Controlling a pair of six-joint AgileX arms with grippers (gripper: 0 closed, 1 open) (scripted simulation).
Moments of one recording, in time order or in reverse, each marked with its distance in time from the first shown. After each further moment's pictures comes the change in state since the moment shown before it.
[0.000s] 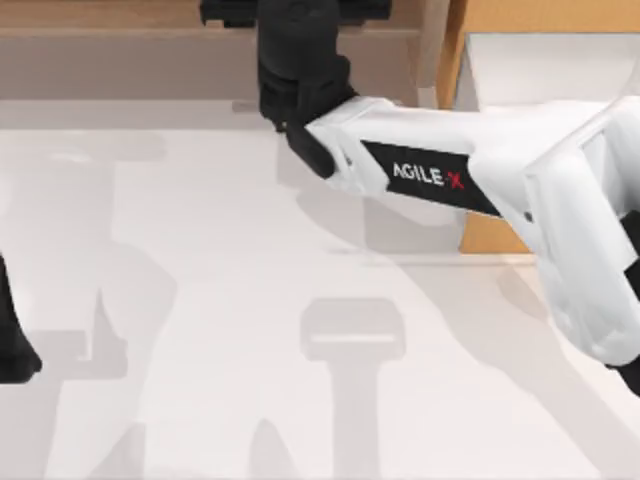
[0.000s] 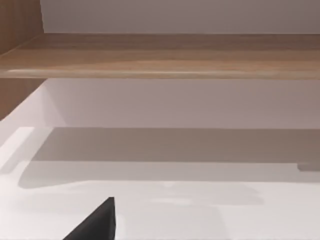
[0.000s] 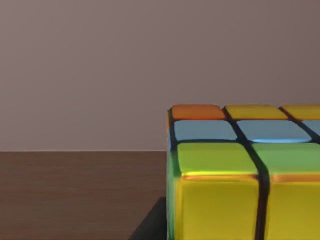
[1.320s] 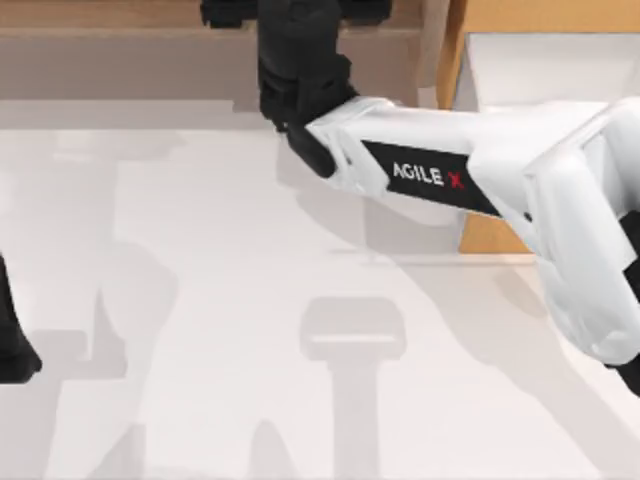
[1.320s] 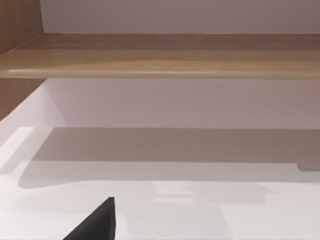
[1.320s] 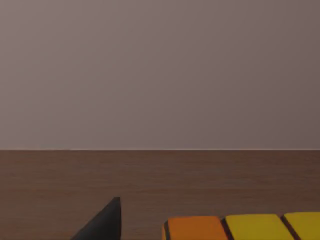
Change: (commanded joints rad) left arm 0.000 0.000 0.000 0.000 0.000 0.000; right arm 0.000 0.000 0.000 0.000 0.000 0.000
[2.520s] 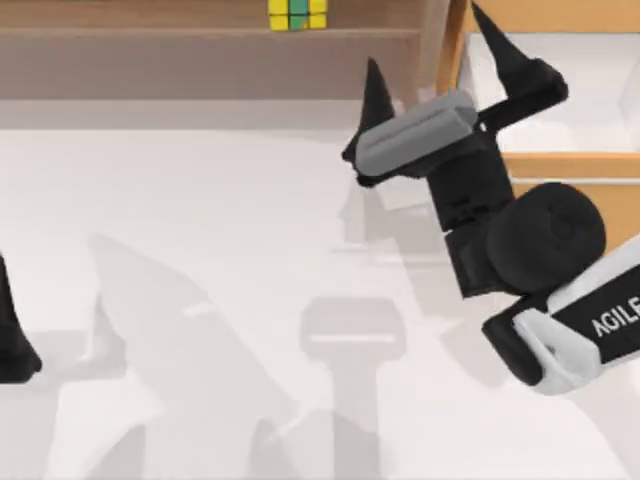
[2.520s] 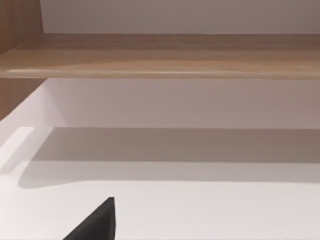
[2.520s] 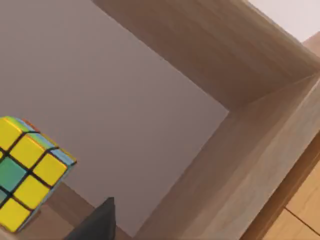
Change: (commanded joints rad) left arm 0.000 0.000 0.000 0.000 0.000 0.000; right arm -0.013 -0.556 -1.248 1.012 -0.323 -0.829
